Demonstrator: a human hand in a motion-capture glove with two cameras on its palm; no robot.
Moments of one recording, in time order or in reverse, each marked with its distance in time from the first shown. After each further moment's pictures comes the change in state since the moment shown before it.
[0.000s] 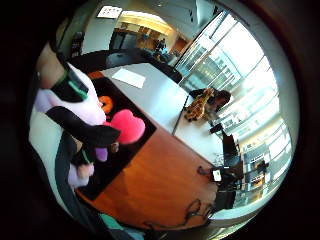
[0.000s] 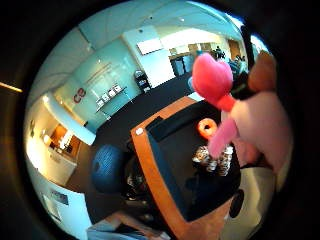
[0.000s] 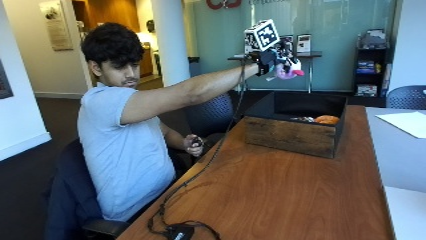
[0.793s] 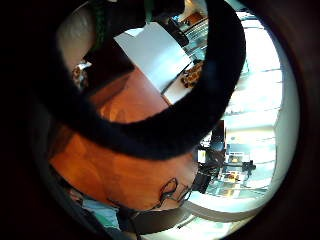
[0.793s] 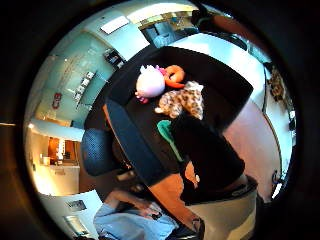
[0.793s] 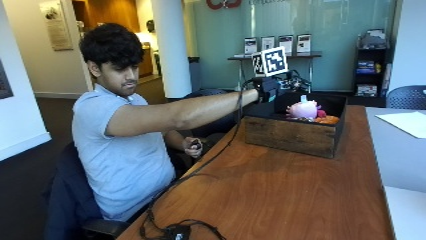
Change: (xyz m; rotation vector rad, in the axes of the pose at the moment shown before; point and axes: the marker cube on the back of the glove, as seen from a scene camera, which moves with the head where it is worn) arm 0.120 0.091 0.061 -0.283 0.133 0.026
